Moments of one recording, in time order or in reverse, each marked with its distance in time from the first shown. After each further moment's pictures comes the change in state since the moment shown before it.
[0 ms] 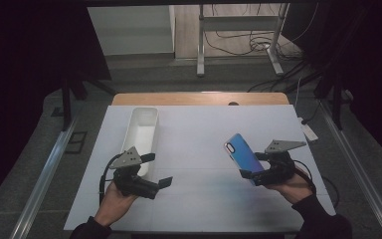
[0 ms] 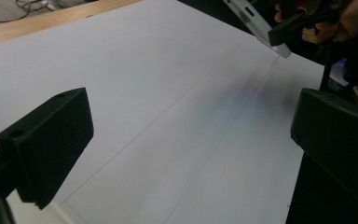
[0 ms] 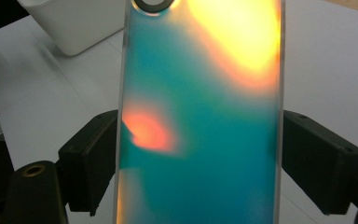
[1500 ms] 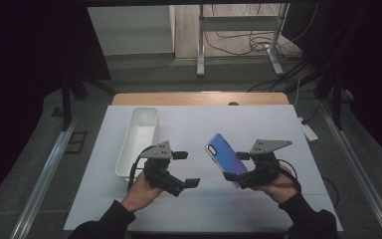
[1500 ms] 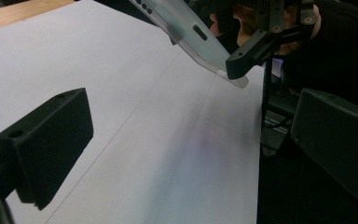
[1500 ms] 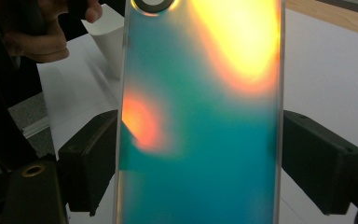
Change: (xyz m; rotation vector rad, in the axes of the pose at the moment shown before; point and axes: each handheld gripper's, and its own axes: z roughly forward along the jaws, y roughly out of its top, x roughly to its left) left arm -0.012 0.031 0.060 0.019 -0.255 0.077; right arm 0.033 0.023 0.016 -0.063 0.138 -0.070
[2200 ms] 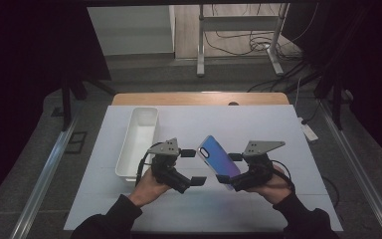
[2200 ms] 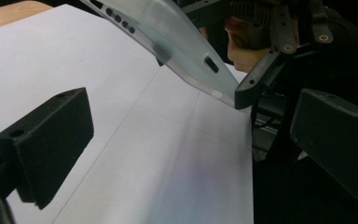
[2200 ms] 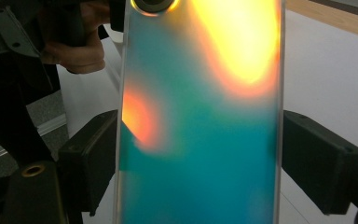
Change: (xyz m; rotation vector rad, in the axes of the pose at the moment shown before) left arm 0.006 0.009 0.016 -0.012 -0.075 0.020; right arm 0.012 0.007 0.010 -0.016 0.055 -0.029
